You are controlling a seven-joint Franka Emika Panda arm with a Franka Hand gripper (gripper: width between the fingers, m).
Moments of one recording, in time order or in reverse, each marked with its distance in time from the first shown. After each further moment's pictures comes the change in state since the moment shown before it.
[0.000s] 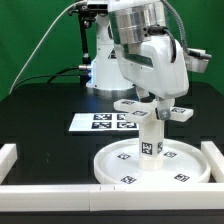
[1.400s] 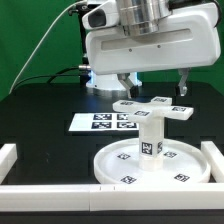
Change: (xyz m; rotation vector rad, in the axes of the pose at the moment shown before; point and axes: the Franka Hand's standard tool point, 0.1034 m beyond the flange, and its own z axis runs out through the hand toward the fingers) arm -0.006 -0.004 -0.027 -0.029 -0.050 -0.903
